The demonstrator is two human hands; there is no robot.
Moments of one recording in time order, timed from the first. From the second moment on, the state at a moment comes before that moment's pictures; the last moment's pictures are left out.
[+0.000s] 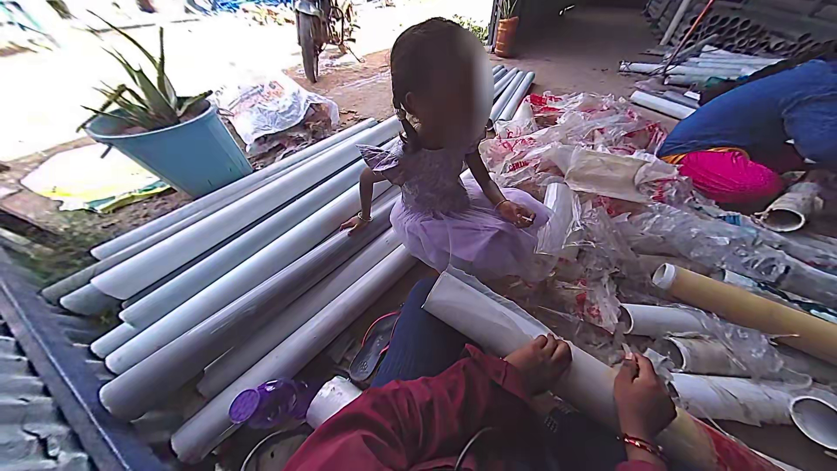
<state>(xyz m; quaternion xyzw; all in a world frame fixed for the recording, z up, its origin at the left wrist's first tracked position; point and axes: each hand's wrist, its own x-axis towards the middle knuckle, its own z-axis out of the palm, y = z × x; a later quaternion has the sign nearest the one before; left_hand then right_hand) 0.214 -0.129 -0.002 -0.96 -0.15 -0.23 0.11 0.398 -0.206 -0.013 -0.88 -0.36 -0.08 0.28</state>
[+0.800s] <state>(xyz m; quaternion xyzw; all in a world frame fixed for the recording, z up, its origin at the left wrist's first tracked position) 0.223 -0.121 0.044 -0.95 -0.21 -0.04 -0.22 0.379 -0.224 -0.017 -0.81 -0.43 -0.23 0.33</state>
